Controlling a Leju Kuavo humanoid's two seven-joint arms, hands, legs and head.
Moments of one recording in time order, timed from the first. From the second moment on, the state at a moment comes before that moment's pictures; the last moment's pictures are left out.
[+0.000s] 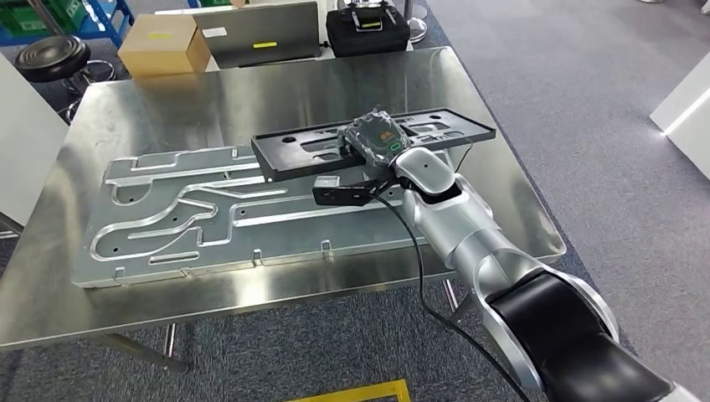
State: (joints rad) left arm -0.14 -0.07 1.23 -0.23 0.60 -0.07 -0.32; right arm -1.06 0.14 0.53 -0.47 1.30 -0.27 -0.25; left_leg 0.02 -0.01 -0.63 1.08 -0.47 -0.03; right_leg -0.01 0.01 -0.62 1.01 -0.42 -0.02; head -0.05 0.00
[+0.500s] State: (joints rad) left arm -0.14 -0.08 1.23 -0.23 0.60 -0.08 -0.32; right arm -1.06 0.18 0.58 -0.36 1.31 -0.22 -0.24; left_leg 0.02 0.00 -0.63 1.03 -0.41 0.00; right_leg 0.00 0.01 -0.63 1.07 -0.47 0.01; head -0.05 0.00
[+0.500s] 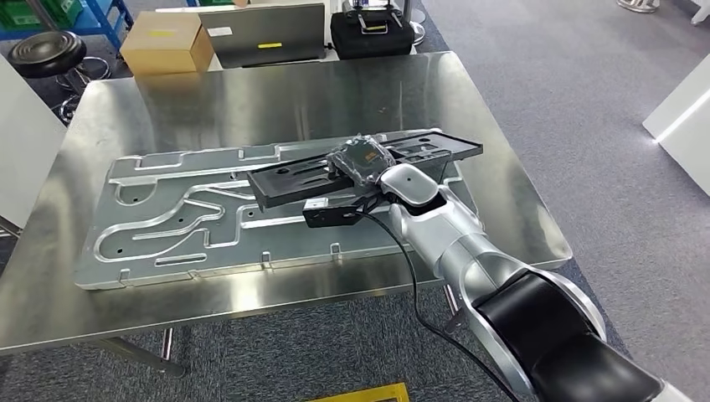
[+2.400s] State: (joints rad) left arm -0.11 -0.09 1.18 -0.23 0.60 -0.08 -0.41; right arm -0.63 0.09 0.32 -0.99 0.97 -0.70 -0.63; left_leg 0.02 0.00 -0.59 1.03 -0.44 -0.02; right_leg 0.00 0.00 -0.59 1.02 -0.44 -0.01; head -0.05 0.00
